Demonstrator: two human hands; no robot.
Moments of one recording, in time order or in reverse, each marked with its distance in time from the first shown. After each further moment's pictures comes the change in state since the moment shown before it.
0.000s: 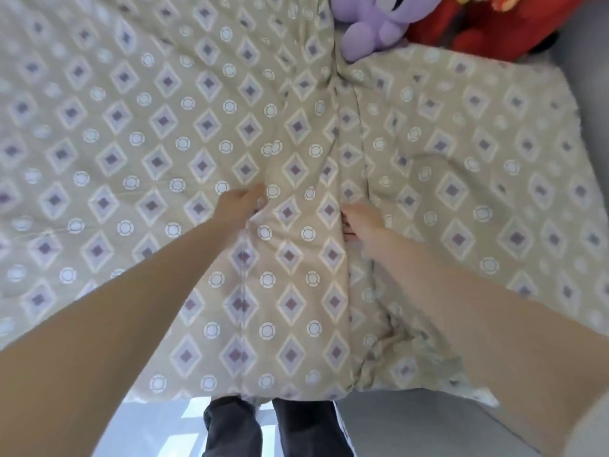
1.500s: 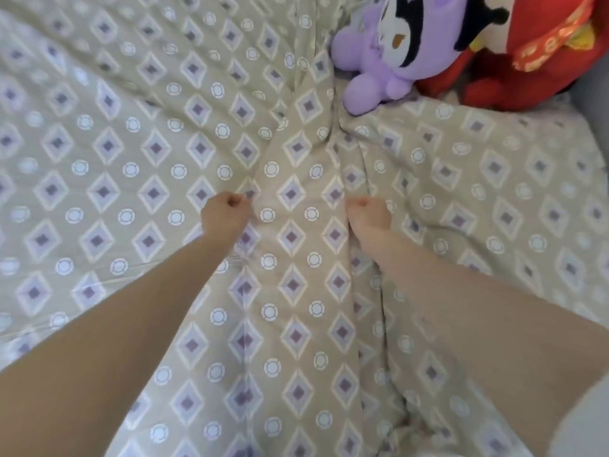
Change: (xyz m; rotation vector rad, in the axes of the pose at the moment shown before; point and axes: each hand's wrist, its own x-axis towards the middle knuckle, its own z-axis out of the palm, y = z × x) left_hand 0.107 0.072 -0.006 0.225 0.266 0.133; right_hand 0.091 -0.100 0.011 -0.122 0.263 -0.086
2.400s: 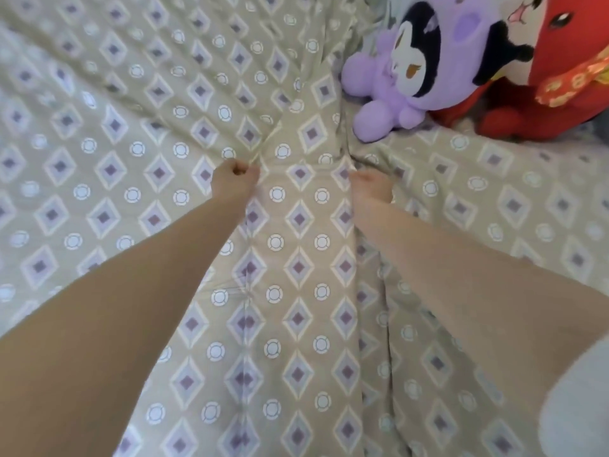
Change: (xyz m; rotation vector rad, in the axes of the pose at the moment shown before) left_hand 0.070 0.067 0.009 -0.238 0.072 -0.052; right_hand 0.056 -0.076 0.018 0.280 0.087 -0.015
